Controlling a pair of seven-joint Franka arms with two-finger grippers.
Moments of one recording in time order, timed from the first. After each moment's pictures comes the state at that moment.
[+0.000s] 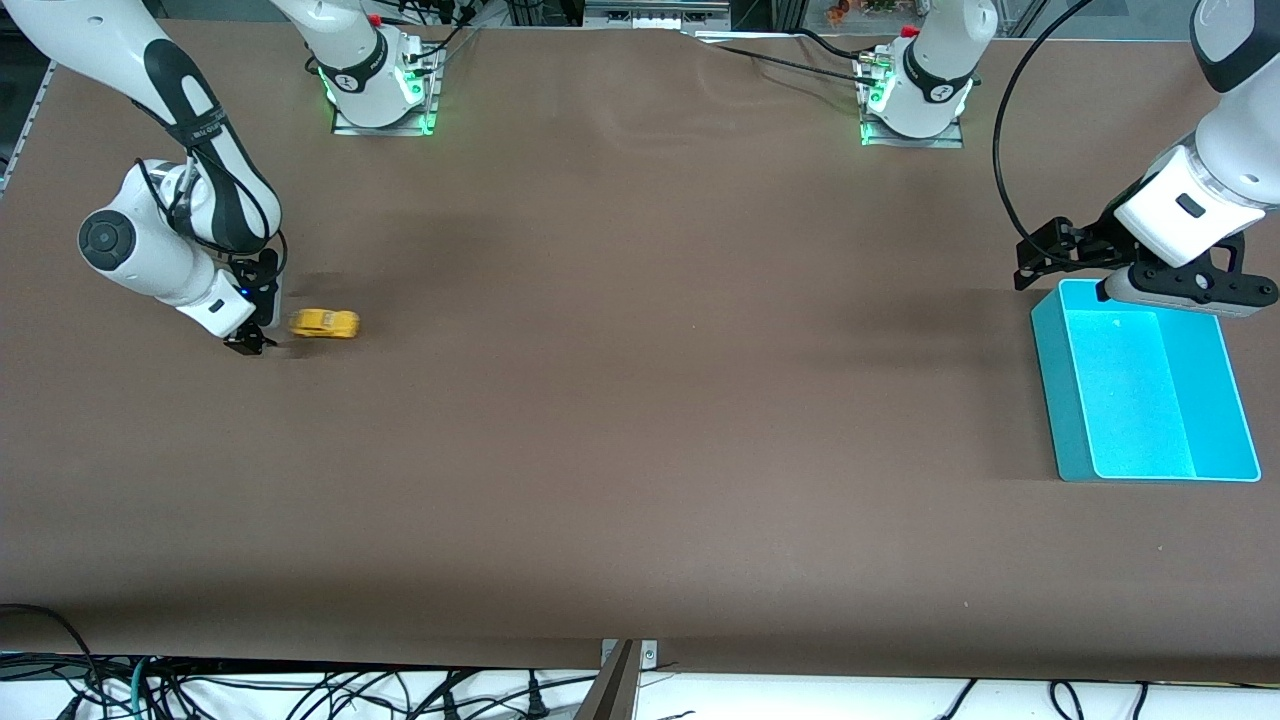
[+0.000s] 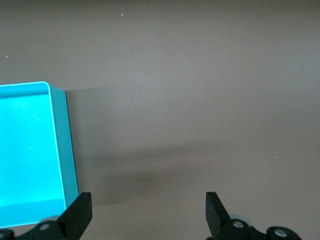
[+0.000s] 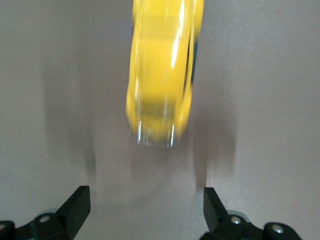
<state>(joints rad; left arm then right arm) 0.05 0.00 -0.12 -1.72 -0.06 1.76 0.03 -0.14 0.33 -0.07 -2.35 -0.04 2.58 -1.79</state>
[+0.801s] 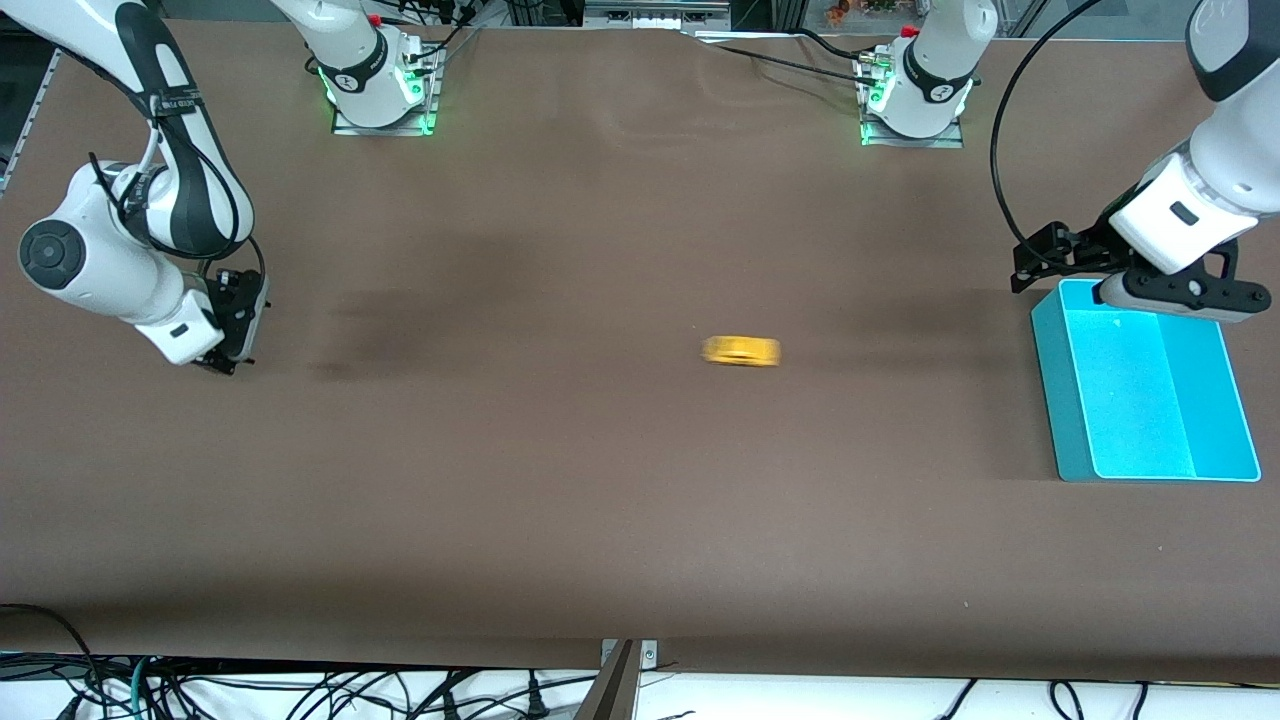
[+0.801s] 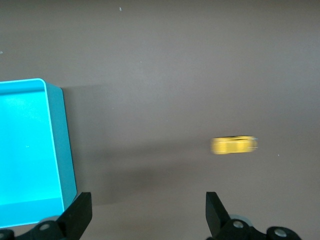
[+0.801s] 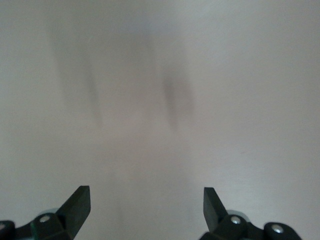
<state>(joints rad) 0.05 0.03 -0.13 -1.72 -0.06 1.76 0.03 -0.13 0.28 0.04 -2.08 -0.04 2.27 -1.43</state>
